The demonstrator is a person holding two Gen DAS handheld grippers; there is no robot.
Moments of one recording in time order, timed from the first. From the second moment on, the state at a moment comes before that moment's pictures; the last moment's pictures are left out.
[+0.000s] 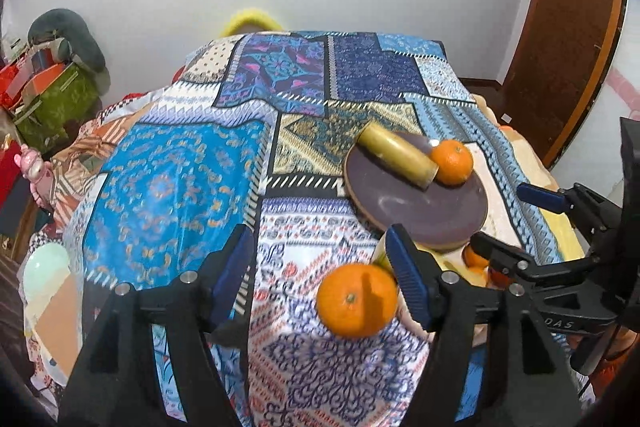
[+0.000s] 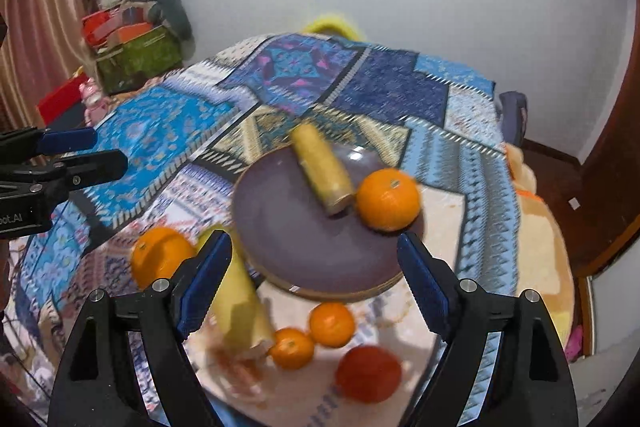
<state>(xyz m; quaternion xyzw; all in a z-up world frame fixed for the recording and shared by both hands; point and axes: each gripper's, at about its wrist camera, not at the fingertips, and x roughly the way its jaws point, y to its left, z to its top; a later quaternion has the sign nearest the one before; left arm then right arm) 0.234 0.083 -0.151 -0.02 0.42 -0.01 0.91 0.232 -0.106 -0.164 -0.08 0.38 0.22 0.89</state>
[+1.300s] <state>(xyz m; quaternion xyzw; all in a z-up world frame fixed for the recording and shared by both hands) 0.223 0.072 -0.219 -0.04 0.49 -0.06 0.87 0.227 -0.071 -0.218 -0.11 0.48 0.31 0.82</state>
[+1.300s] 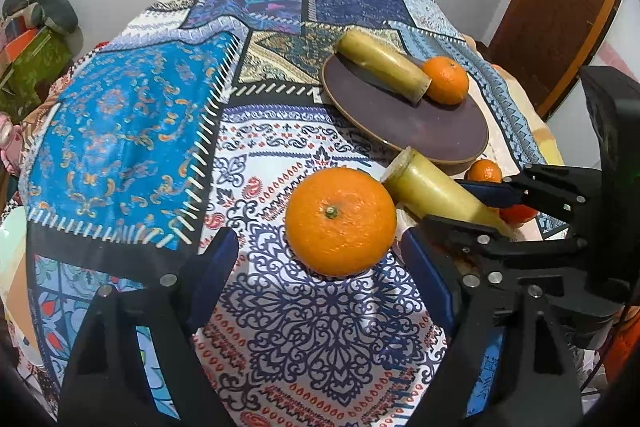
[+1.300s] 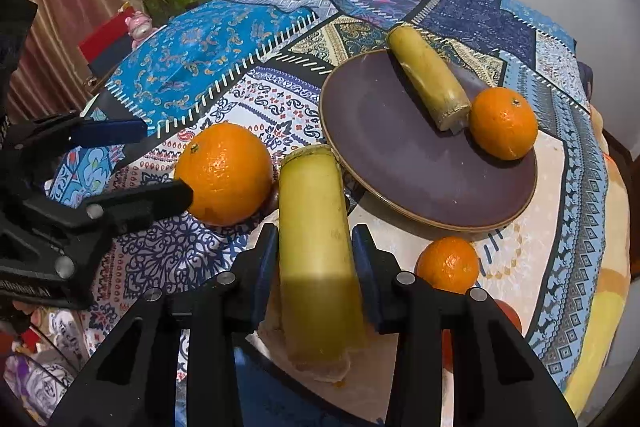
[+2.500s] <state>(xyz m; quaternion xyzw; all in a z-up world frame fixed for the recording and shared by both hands) 0.238 0.067 -0.189 -0.06 0.45 -0.06 0.89 0.227 -0.127 -0.160 -0.06 0.38 0.26 0.88</state>
